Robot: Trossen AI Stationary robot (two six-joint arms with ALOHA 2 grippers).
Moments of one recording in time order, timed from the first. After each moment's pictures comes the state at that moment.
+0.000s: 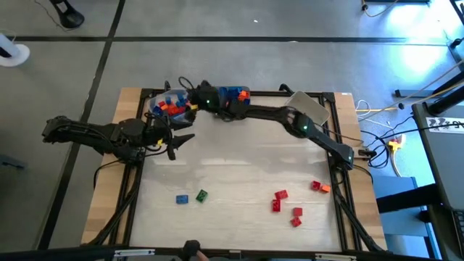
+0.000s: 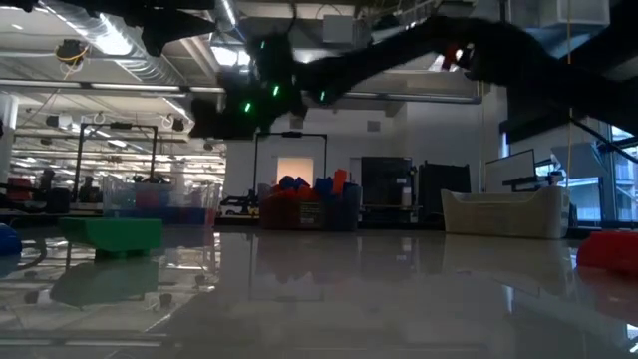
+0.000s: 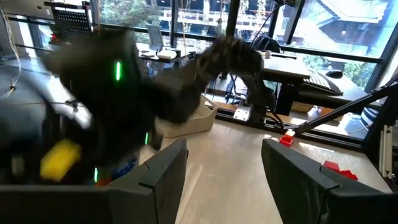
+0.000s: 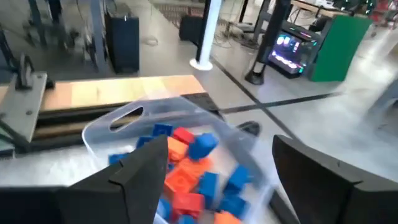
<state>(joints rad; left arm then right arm) -0.11 0.63 0.52 0.04 -0.42 -0.13 -0.28 2.57 2.28 0.07 0.16 -0.11</state>
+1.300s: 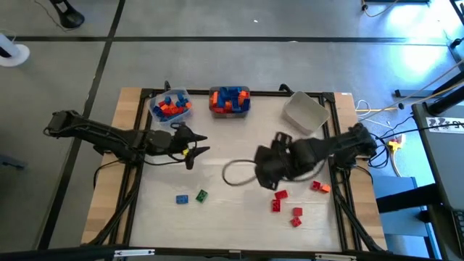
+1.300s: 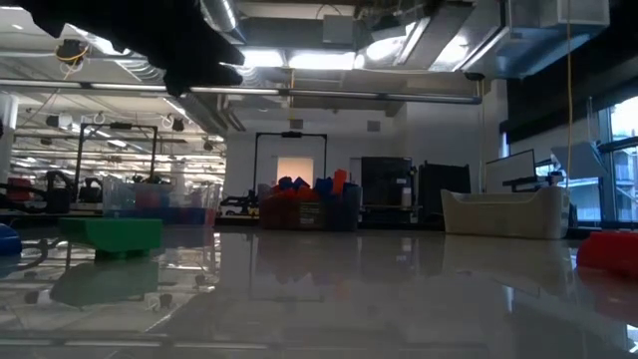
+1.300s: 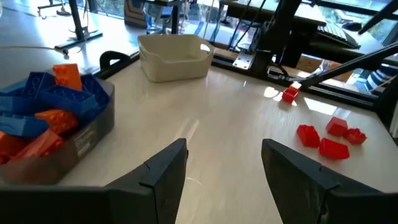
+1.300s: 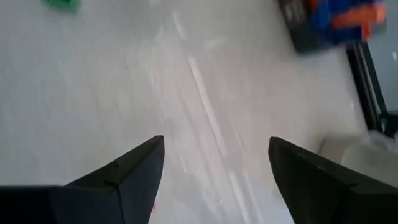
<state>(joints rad) -0.14 0.96 0.50 0.16 -0.42 -0.28 0.34 1.84 2.07 -1.57 0.38 0.57</state>
